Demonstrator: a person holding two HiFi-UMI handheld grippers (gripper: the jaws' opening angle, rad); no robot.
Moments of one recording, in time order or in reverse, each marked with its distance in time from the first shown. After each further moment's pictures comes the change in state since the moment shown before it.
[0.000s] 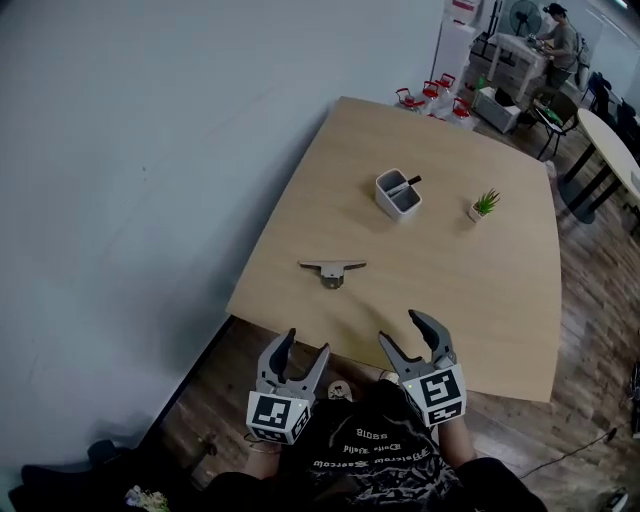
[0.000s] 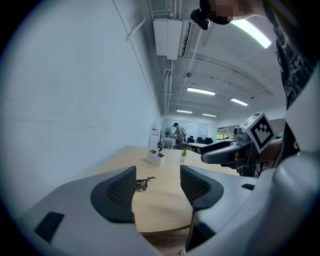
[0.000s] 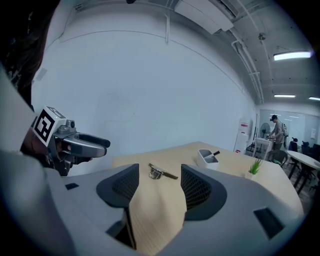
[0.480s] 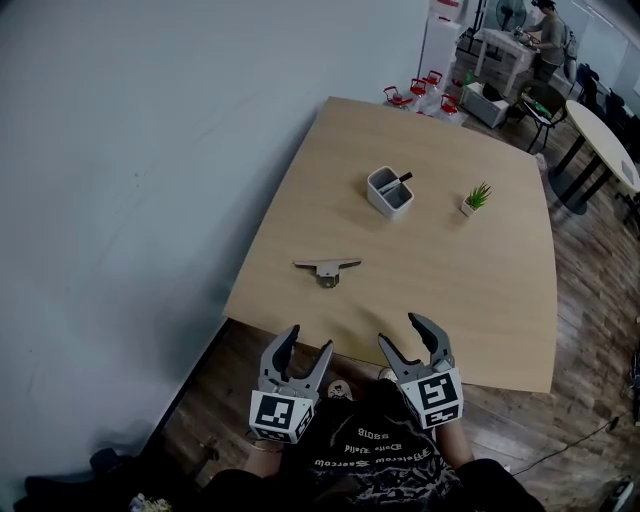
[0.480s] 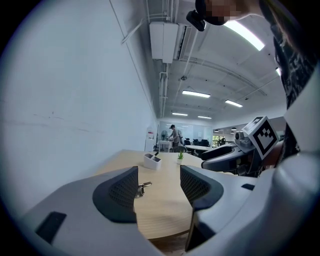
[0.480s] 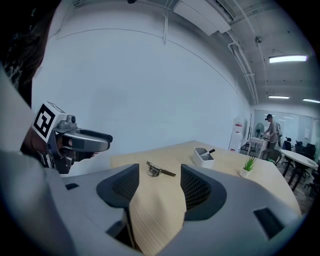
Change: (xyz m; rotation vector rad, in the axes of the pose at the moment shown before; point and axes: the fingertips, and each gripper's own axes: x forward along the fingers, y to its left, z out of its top) left arm 0.004 -0.011 0.012 0.031 -0.035 -0.052; right arm -0.012 0.005 -0.007 0.016 0.003 -0.057
